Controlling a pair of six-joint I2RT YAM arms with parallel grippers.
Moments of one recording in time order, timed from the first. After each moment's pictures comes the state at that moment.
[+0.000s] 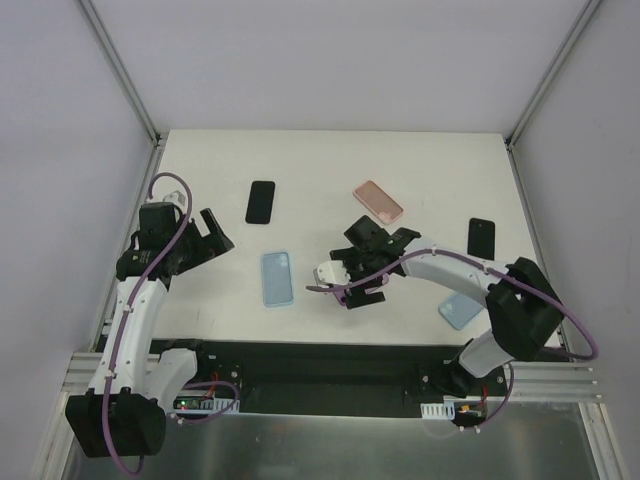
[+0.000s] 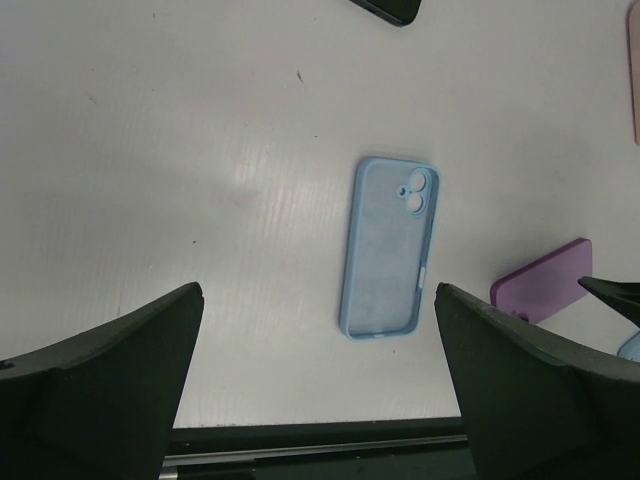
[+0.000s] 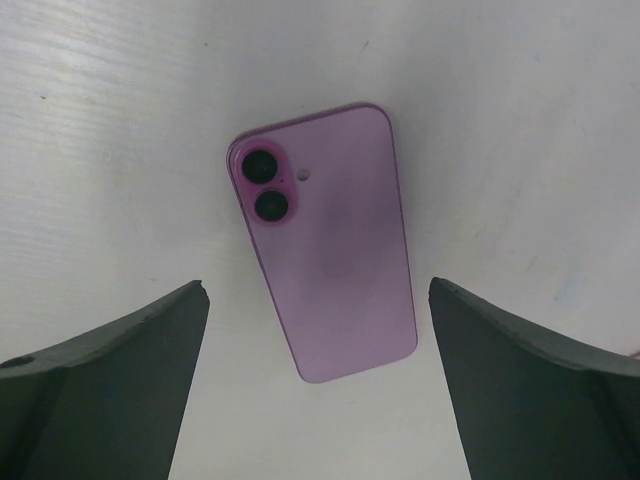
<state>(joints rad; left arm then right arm) 0.05 0.91 0.83 -0.74 0.23 -0.45 0.83 1.52 1.00 -0.69 -0.25 -1.07</state>
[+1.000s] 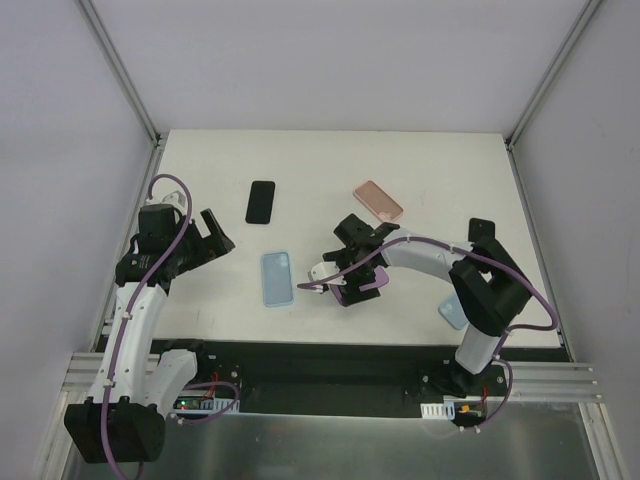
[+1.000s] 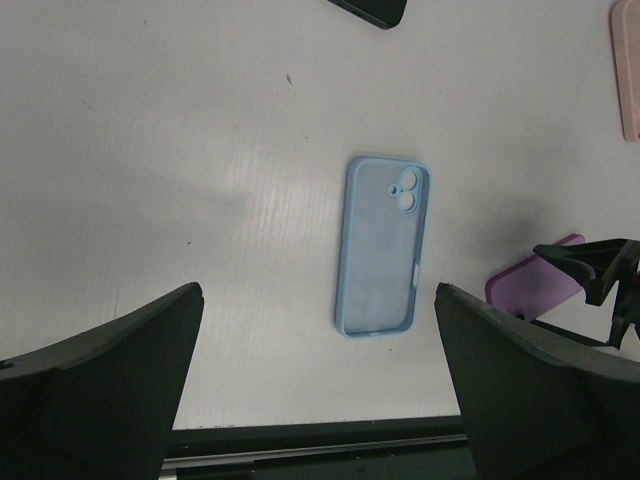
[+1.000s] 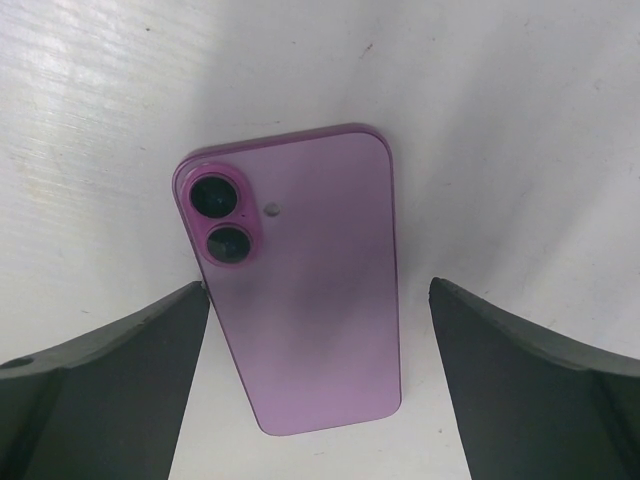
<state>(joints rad) 0.04 0.86 0.82 -0.75 0.22 -0.45 0.80 1.75 1.09 -0.68 -0.26 -1.19</state>
